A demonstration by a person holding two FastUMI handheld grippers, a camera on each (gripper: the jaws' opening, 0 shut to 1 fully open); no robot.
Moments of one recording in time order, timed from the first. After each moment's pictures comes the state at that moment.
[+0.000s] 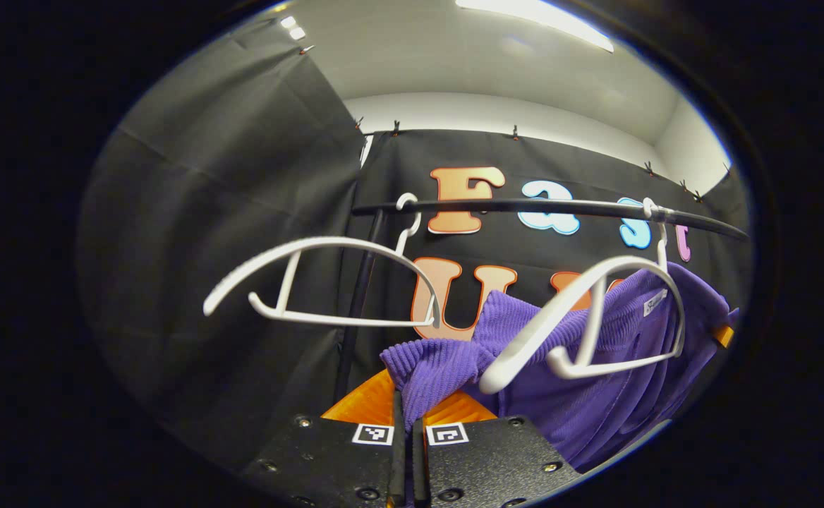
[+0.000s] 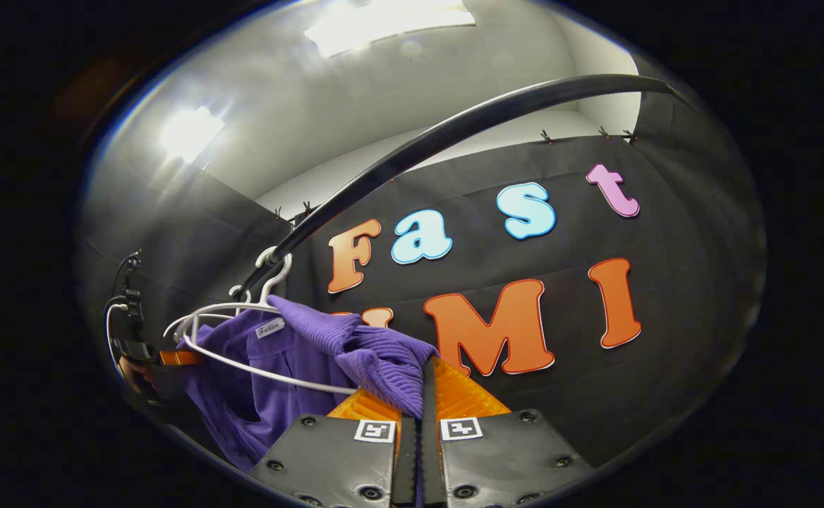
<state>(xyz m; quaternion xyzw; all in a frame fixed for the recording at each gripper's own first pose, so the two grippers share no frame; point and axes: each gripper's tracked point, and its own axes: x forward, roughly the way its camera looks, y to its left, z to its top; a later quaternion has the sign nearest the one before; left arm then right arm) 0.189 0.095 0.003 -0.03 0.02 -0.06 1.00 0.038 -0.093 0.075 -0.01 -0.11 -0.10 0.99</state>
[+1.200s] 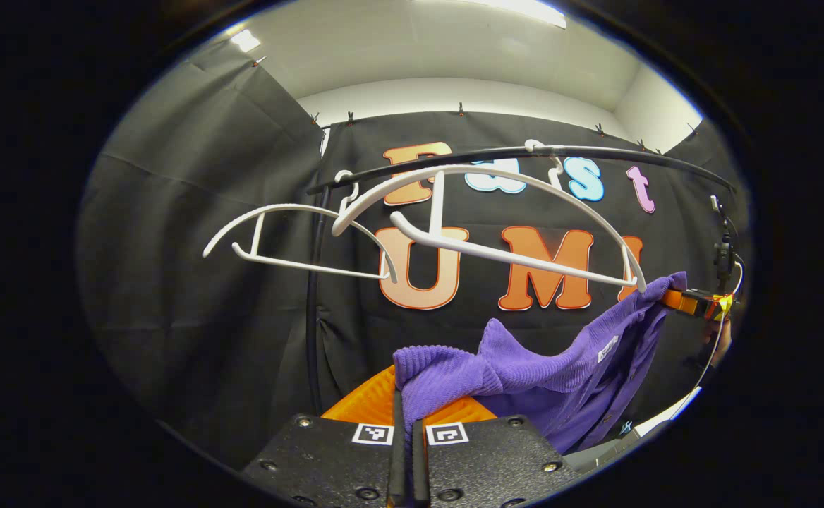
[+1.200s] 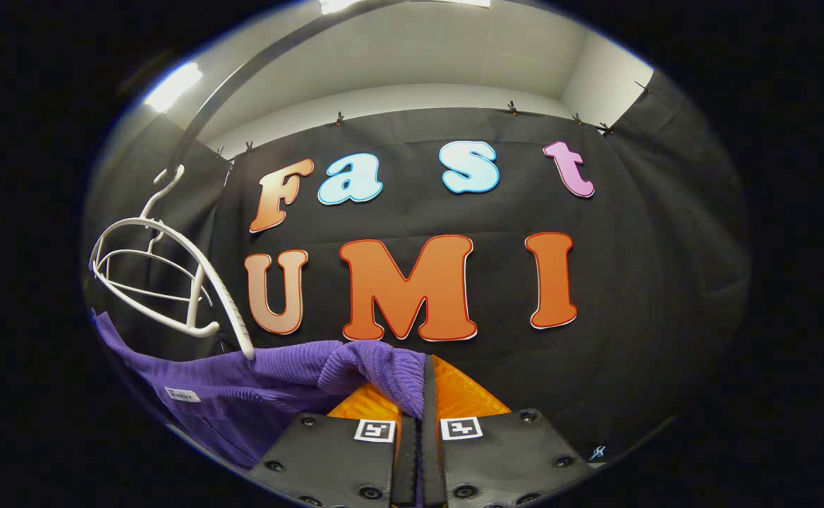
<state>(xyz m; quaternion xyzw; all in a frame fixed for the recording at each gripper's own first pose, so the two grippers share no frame) 0.093 0.037 -0.027 0.04 0.04 -0.12 0.99 0.043 -0.210 0.019 -0.04 -0.01 -0.22 0.98</state>
